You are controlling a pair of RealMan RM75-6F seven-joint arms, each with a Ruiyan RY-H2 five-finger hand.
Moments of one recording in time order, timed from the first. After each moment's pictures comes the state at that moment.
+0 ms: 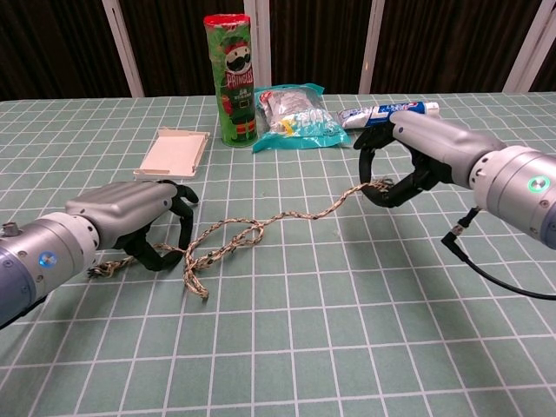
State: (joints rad) left arm -0.64 -1.76 -0.16 -1.55 0.95 1.13 0.74; right arm 0.64 -1.63 0.24 -1.66 -1.02 1.14 -0.40
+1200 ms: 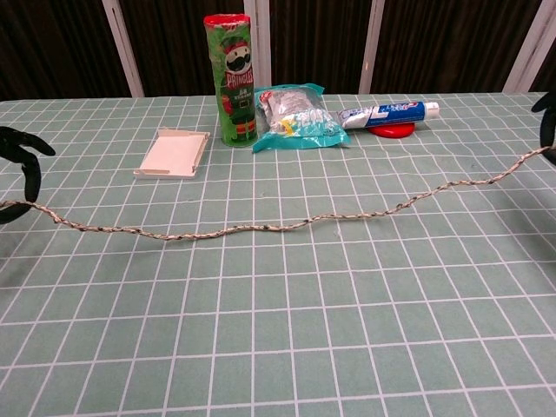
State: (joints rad) left arm -0.46 -1.33 -0.08 -1.76 1.08 1.24 0.46; right arm 0.47 -1.33 0.20 -1.56 -1.06 1.20 -0.25
